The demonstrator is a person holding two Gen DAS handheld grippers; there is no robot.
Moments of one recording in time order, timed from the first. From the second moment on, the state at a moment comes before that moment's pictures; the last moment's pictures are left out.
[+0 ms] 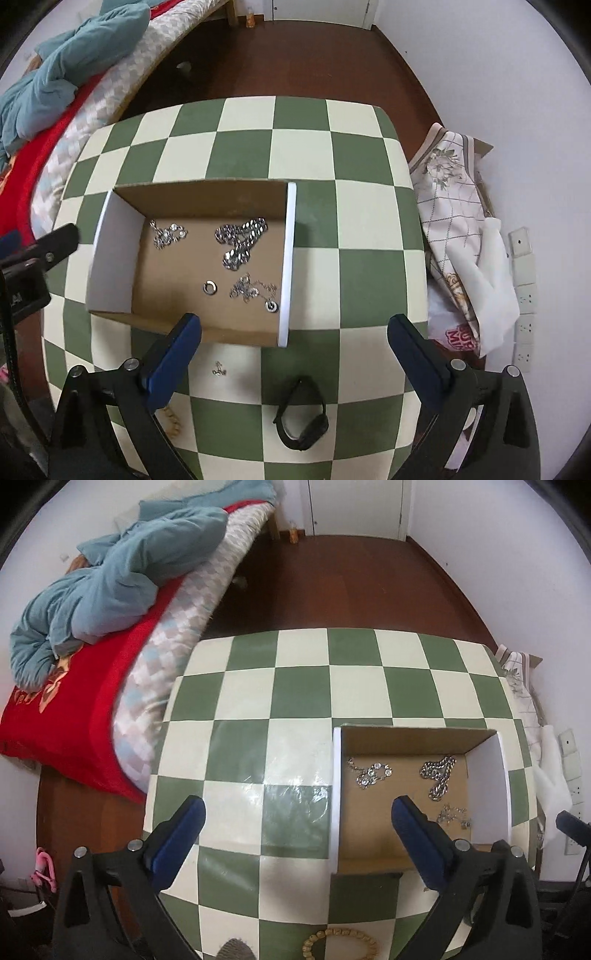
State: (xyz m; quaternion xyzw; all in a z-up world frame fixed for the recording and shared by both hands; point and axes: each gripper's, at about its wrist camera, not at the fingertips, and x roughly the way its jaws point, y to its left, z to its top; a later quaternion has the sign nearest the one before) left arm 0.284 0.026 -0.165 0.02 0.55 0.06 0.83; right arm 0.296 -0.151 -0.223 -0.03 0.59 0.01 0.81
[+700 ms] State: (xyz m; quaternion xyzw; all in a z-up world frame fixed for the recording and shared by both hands) left arm 0.188 0.028 -0.101 0.03 0.46 0.09 0.88; right arm 0.216 -0.157 -0.155 0.01 0.51 0.02 0.86
